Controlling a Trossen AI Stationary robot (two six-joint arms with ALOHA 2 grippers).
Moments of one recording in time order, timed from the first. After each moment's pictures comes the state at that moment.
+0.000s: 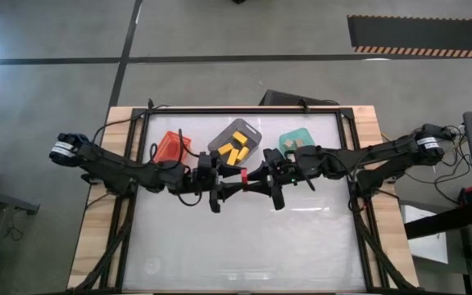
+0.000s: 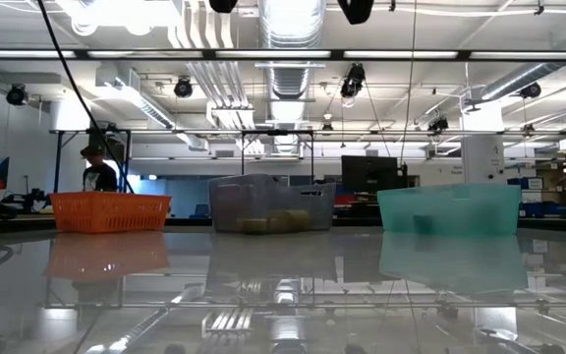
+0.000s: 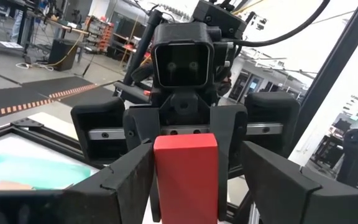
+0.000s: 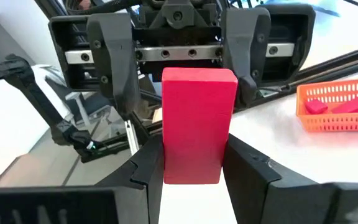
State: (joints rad) left arm -0.25 1.37 0.96 0.57 -0.34 -0.39; right arm 0.14 1.37 1.07 0.14 -0.06 0.45
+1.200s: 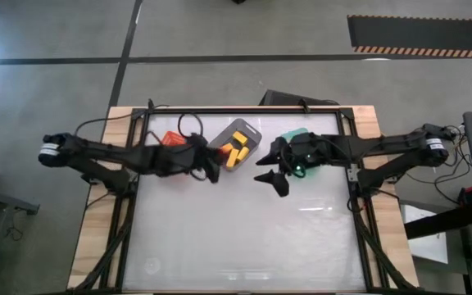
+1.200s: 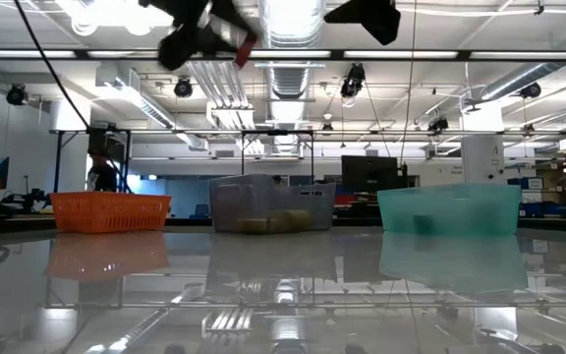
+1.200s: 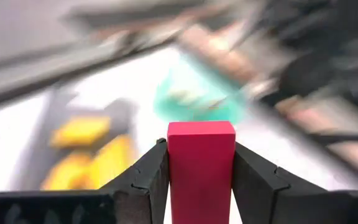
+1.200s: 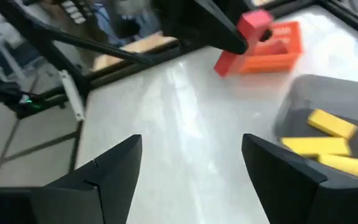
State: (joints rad) left arm -0.08 1.23 0.96 -0.12 -0.49 -0.62; right arm 0.04 1.32 1.18 -0.34 -0.05 0.38
